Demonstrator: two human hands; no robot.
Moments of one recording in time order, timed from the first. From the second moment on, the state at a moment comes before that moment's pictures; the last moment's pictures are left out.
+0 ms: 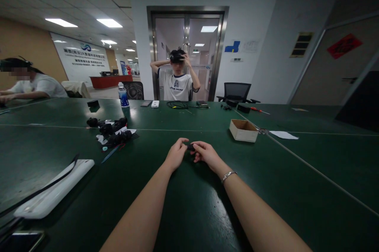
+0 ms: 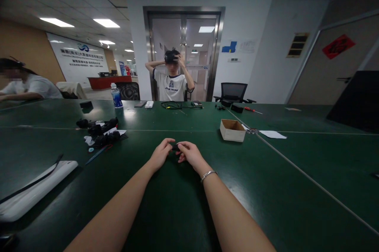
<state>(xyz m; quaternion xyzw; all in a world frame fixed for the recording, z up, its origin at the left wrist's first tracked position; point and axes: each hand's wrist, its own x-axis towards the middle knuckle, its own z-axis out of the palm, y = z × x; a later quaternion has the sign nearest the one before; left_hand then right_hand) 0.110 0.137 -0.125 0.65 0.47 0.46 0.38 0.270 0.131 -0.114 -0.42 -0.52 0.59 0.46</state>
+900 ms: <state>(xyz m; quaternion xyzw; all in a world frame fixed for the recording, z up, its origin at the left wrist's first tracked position) 0.112 0.134 -0.124 0.65 0.42 0.45 0.44 0.270 0.128 -0.110 -0.39 -0.55 0.58 0.45</state>
